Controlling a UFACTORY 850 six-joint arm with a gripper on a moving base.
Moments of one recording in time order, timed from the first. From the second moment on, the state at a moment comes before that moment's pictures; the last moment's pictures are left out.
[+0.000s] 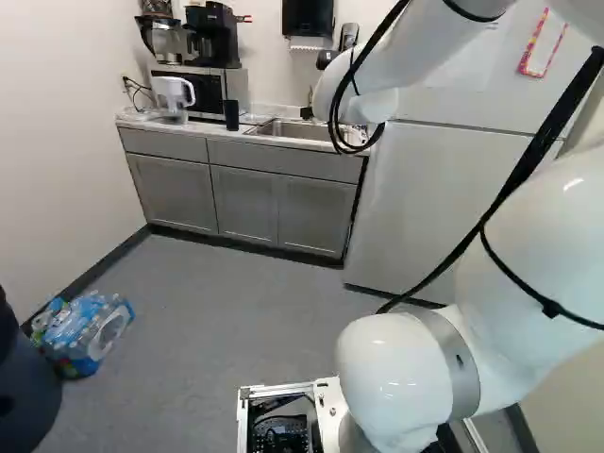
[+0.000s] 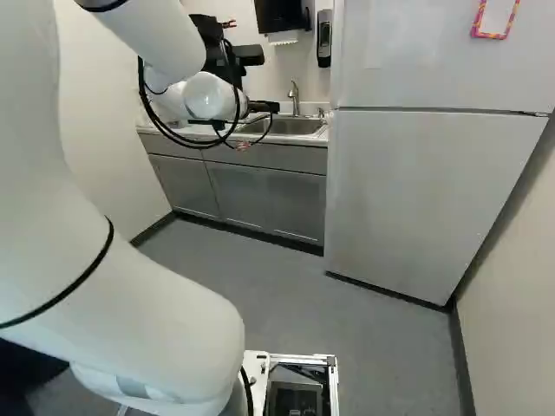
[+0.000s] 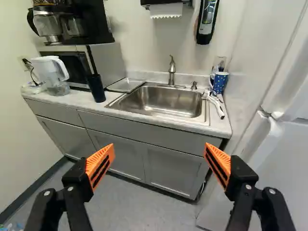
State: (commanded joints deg) arm 0.0 8.0 -46.8 0.0 20.4 0.0
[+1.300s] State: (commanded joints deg) arm 0.0 8.1 -54.2 0.0 14.6 0.0
